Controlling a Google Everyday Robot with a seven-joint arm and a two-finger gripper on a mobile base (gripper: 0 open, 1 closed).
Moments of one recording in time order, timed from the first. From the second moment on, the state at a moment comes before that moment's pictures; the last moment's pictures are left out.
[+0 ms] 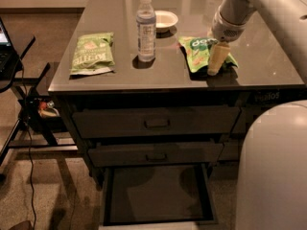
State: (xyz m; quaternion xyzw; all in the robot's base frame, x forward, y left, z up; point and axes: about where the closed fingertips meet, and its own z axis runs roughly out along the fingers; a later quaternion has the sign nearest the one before) arm 0.713 -0.210 0.866 -0.65 0.74 -0.06 0.17
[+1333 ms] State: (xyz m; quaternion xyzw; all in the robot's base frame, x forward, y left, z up) arm 0.713 -0.210 0.866 -0.65 0.74 -0.06 0.17
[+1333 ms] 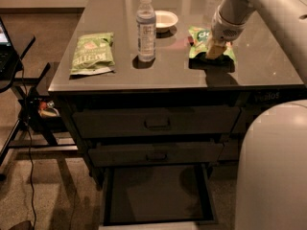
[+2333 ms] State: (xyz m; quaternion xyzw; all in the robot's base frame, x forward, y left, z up) arm 0.677 -0.224 0.878 -0.65 0.74 -0.04 0.15
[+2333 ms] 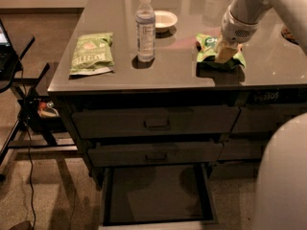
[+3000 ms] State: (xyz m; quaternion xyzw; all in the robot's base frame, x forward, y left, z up) arm 0.607 -0.244 0.894 -0.64 0.76 -0.02 0.13
